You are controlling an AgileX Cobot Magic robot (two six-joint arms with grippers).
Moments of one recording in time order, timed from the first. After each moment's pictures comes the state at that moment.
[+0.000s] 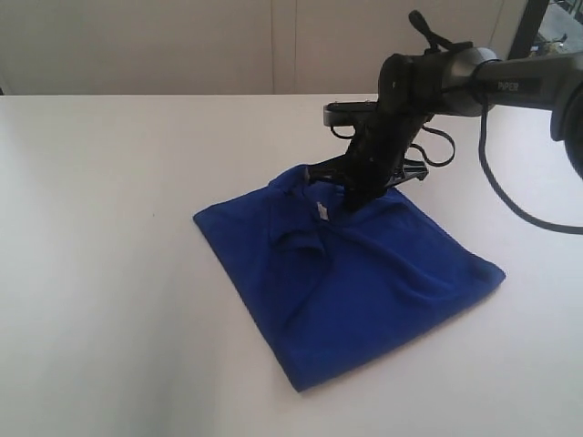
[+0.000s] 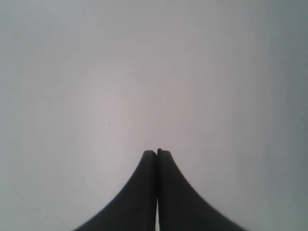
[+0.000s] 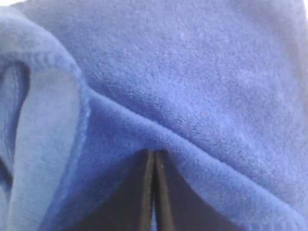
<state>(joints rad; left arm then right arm) -0.02 1.09 -0.96 0.06 1.04 0.09 0.34 2.26 -1.70 0.14 0.81 0.05</state>
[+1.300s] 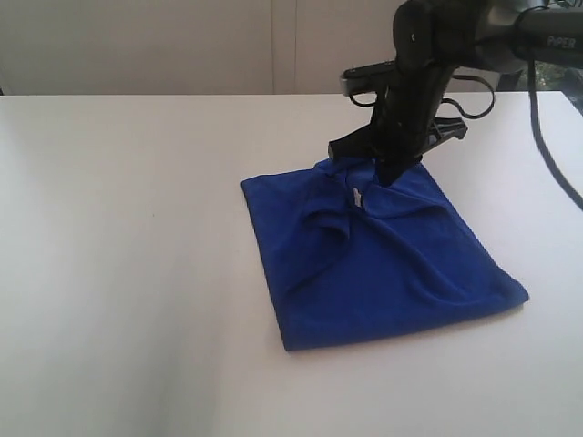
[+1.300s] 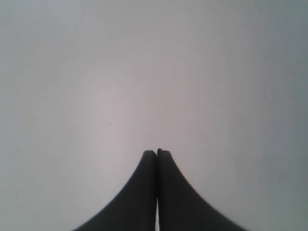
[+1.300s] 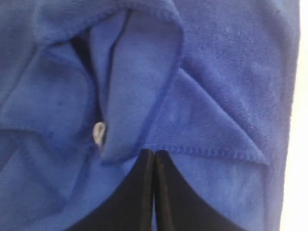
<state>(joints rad) -0.02 1.09 -0.96 0.06 1.04 0.09 0.36 2.10 -1.70 -0.05 1.00 0.10</state>
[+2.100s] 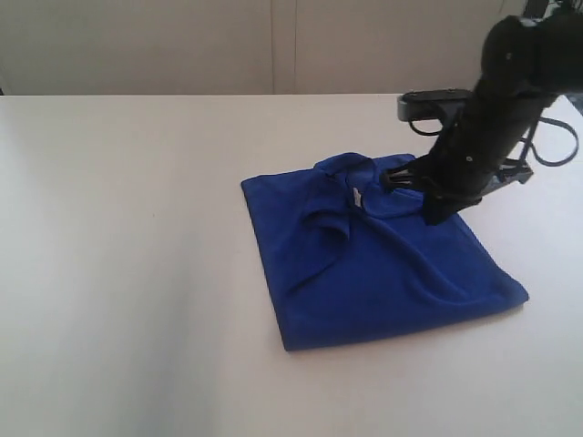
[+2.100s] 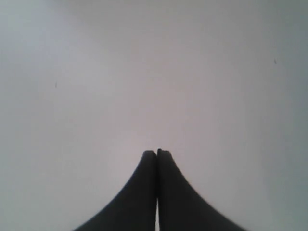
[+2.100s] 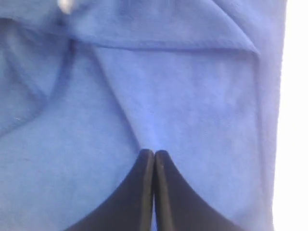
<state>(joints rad) -0.02 1.09 -0.96 0.10 0.79 0.17 0.23 1.84 -1.27 0.13 0.86 -0.04</state>
